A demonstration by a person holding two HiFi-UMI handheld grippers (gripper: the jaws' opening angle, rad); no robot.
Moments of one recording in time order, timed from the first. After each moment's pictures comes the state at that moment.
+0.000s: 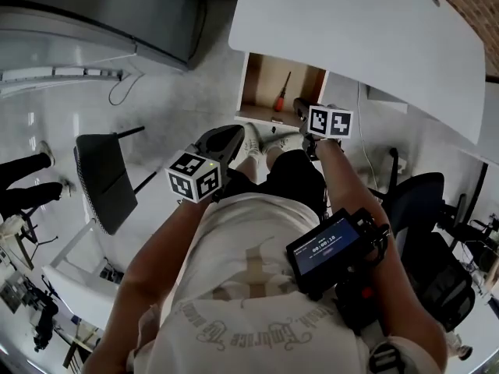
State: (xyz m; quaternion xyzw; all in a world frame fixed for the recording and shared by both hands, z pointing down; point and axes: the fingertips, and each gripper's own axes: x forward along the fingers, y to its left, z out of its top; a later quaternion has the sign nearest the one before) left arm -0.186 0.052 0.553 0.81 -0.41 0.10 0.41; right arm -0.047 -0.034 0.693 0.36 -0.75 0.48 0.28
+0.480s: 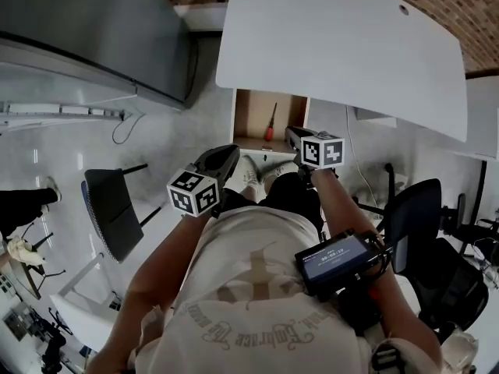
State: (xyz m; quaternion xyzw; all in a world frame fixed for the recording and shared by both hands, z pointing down) left arm -0.164 0.031 0.516 0.83 -0.40 0.10 0.38; right arm -0.029 -0.028 0.618 0.36 -0.78 0.45 0.25
